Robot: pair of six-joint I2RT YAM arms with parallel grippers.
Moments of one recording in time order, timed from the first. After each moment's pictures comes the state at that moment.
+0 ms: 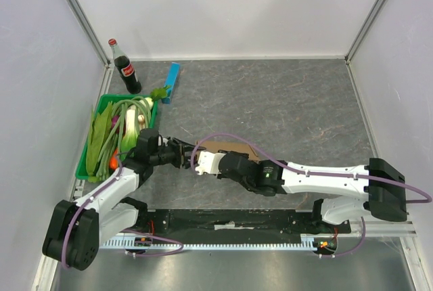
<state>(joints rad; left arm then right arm) -0.33 1.01 0.35 0.08 0.73 -1.80 1.28 1.34 0.89 -0.29 0.52 -0.39</state>
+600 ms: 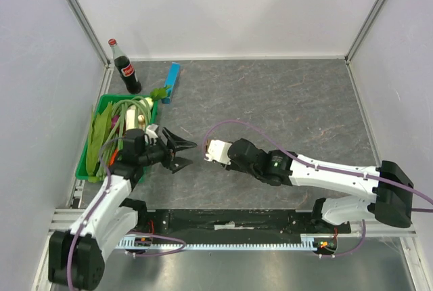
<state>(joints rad) -0.20 0.87 0.36 -0.07 0.76 -1.35 1.17 1.30 0.89 -0.39 0.39 -0.35</state>
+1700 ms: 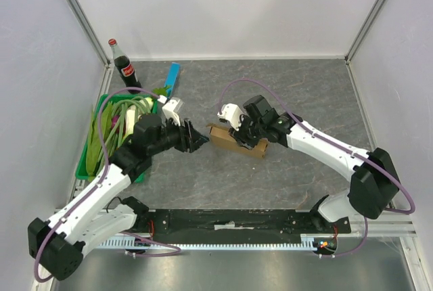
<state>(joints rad) -0.59 0.85 0.71 -0.23 0.27 -0.44 0.73 1.46 1.10 -0.52 -0.19 -0.37</state>
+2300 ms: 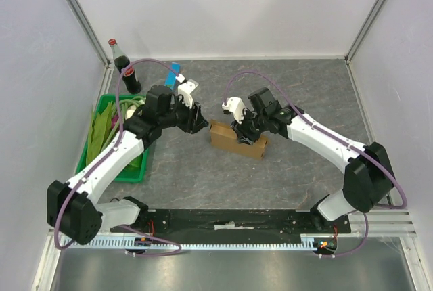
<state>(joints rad) -0.46 1.19 0.98 -0.30 0.41 -0.05 0.64 1.51 1.15 -0.54 -0.36 -0.38</state>
